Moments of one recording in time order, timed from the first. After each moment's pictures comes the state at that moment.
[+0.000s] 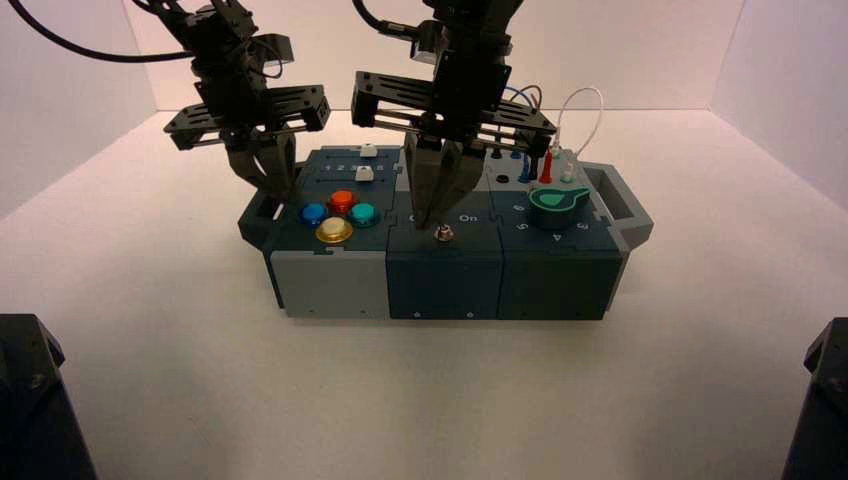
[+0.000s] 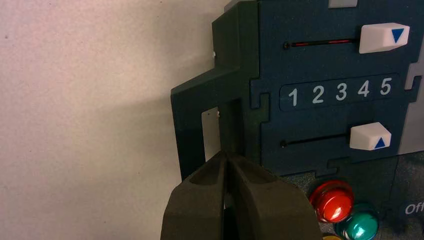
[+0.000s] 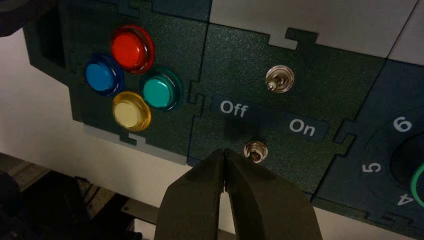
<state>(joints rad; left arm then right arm) -0.37 0.16 0.78 -0.26 0.52 -0.07 0.86 0.12 0.61 0.25 0.67 0.54</state>
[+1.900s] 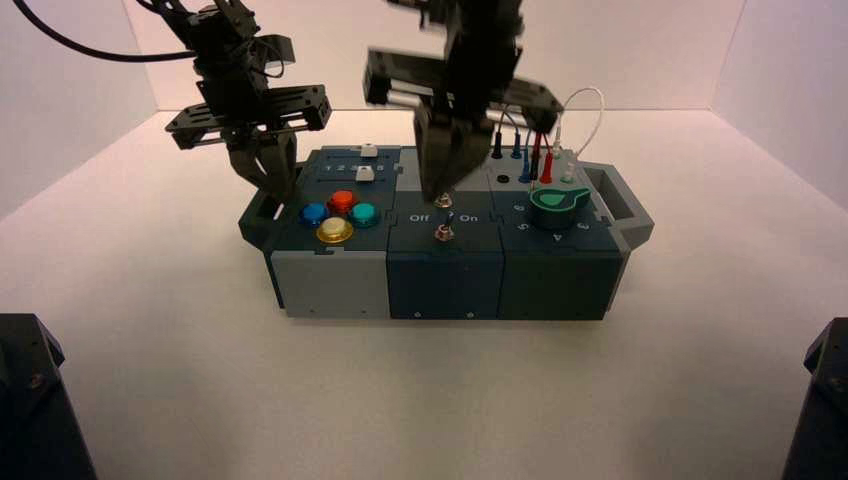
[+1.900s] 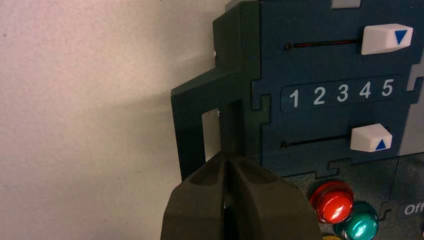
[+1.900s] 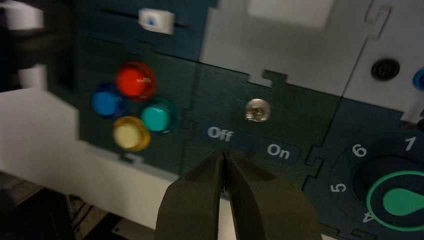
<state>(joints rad) -0.37 0.18 0.76 -0.26 0.54 -0.07 0.85 0.05 0.62 0.15 0.63 0.56</state>
